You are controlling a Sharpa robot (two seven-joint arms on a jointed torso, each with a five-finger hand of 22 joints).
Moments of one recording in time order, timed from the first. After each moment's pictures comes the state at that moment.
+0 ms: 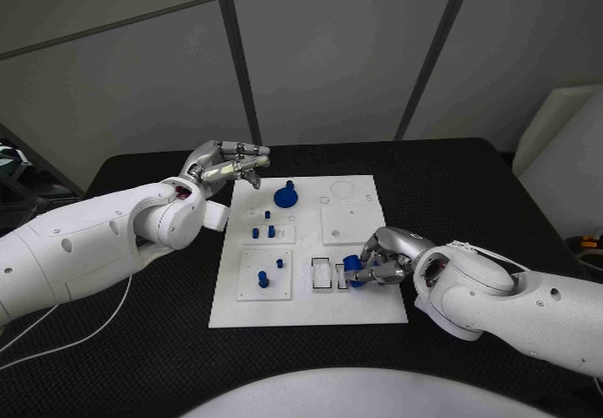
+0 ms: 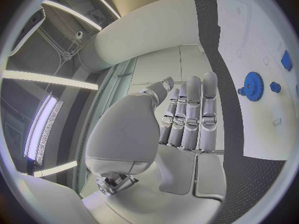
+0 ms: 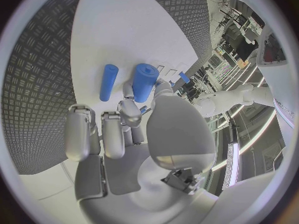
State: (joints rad) left arm 1.11 -0.80 0.03 1.37 -0.16 -0.22 0.35; left_hand 1.38 -0.13 0.43 -0.03 0.13 1.00 0.19 0.12 0.07 1.02 0.12 0.33 0.09 1.10 0.04 0.95 0.47 0.18 1.08 0.13 0.58 0.98; right arm 0.93 -0.95 -0.01 1.84 -1.48 -0.34 -0.55; right_hand 1.26 -0.07 -0.13 0.29 0.42 1.05 0.08 0.32 0.17 1.37 0.01 1.18 1.14 1.46 -0.05 1.48 1.31 0.06 1.44 0.06 1.46 1.31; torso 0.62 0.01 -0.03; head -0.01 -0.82
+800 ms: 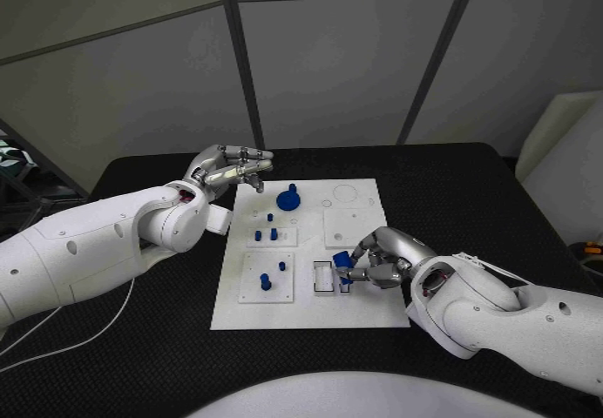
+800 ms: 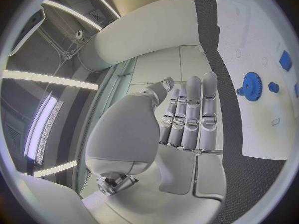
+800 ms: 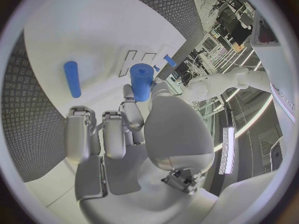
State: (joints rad) left arm 1.10 -0.80 0.03 1.37 -0.16 -0.22 0.35; left_hand 1.38 -0.13 0.43 -0.03 0.13 1.00 0.19 0.12 0.07 1.02 0.12 0.33 0.09 1.10 0.04 0.96 0.47 0.18 1.08 0.13 0.57 0.97; right arm 0.92 -0.94 -0.01 1.92 -1.42 -0.51 -0.55; right_hand 1.29 -0.04 -0.14 0.29 0.49 1.06 0.07 0.34 0.19 1.40 -0.01 1.20 1.19 1.47 -0.06 1.48 1.31 0.05 1.46 0.05 1.47 1.31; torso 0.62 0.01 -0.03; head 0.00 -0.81
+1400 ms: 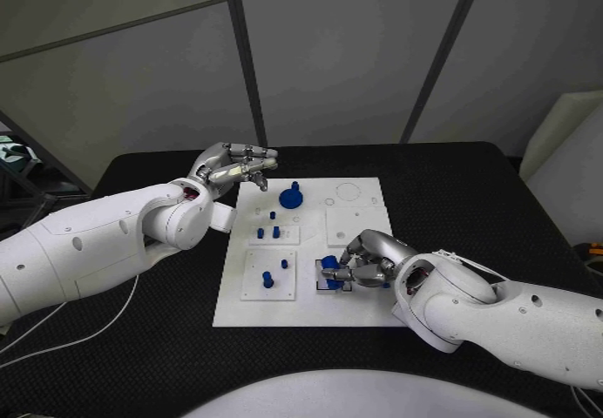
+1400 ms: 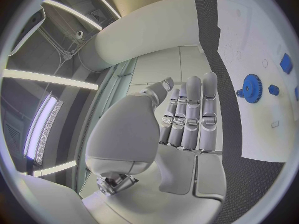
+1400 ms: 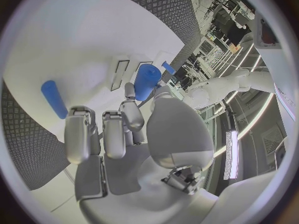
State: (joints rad) left arm 1.10 -0.80 0.03 1.38 -0.16 -0.21 0.35; left_hand 1.38 -0.13 0.43 -0.03 0.13 1.00 0.19 0.12 0.07 1.02 0.12 0.33 0.09 1.10 0.04 0.96 0.47 0.18 1.08 0.13 0.57 0.97; right arm 0.92 -0.86 -0.01 1.86 -1.40 -0.45 -0.56; right_hand 1.20 -0.03 -0.20 0.29 0.40 1.07 0.06 0.36 0.24 1.40 -0.01 1.19 1.19 1.47 -0.06 1.48 1.31 0.05 1.46 0.05 1.47 1.31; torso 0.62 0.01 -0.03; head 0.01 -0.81
